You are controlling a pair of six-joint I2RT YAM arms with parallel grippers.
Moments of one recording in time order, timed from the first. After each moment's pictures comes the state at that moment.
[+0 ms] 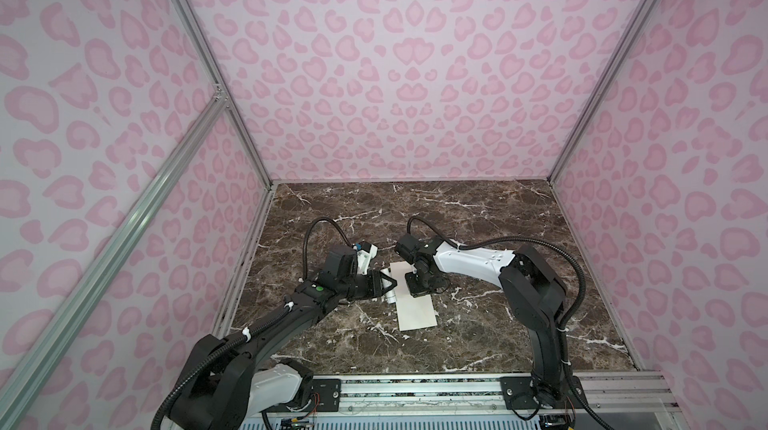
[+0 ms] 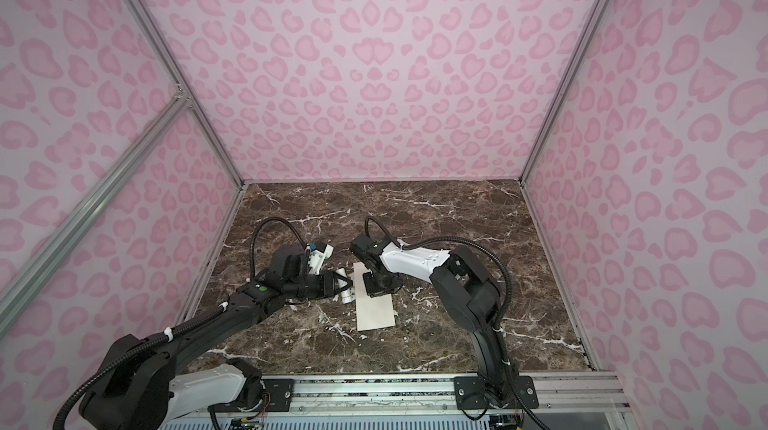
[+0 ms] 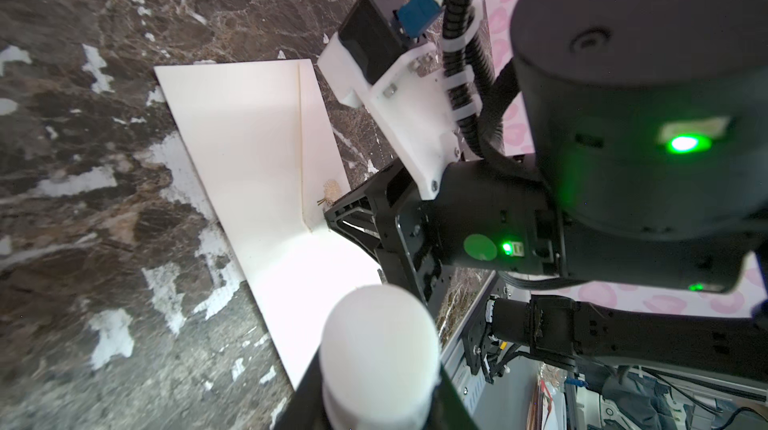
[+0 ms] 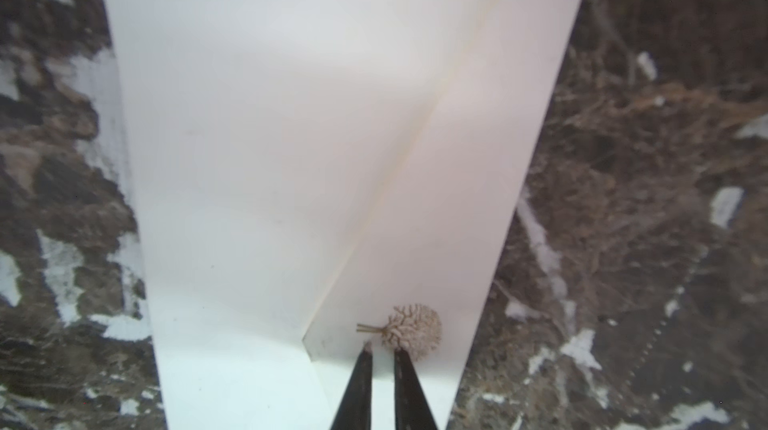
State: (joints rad) left arm -0.48 1.19 0.58 -0.10 0.60 -0.68; right arm 0.83 2.05 1.43 -0.89 -0.01 0.57
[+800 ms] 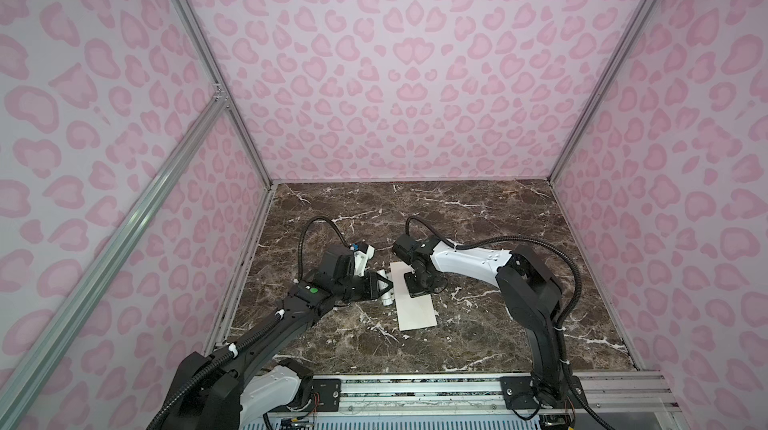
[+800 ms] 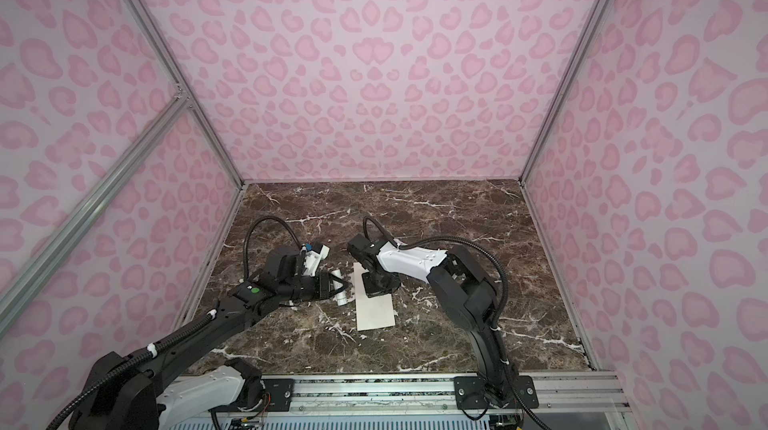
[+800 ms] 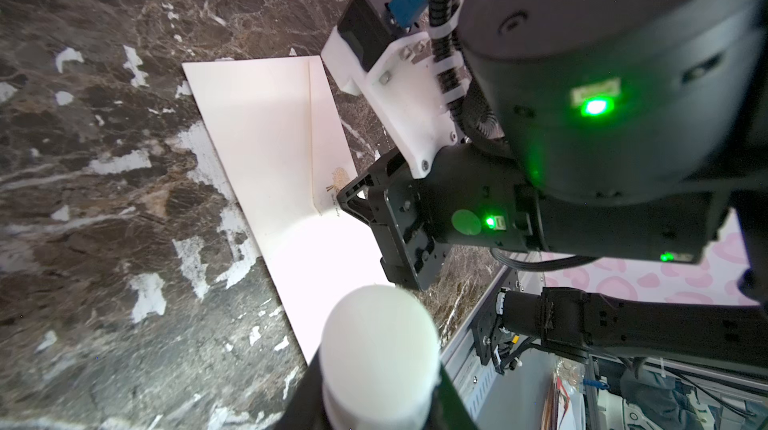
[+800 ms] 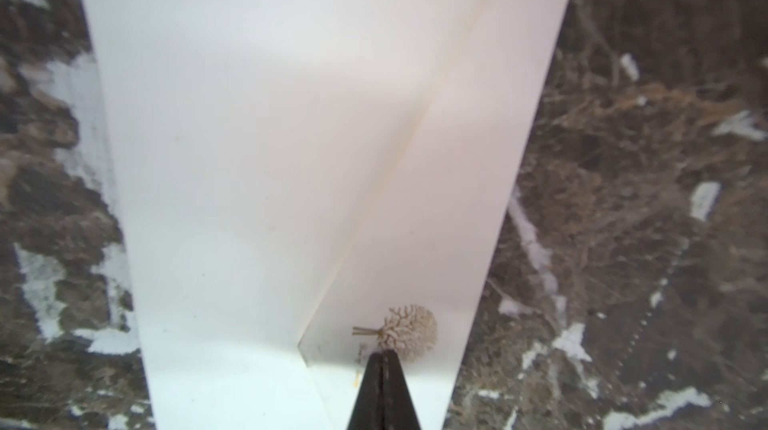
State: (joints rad) left arm -0.48 1.12 0.60 -0.22 0.56 -0.63; right arm 0.84 2.08 1.46 -0.93 0.02 0.58
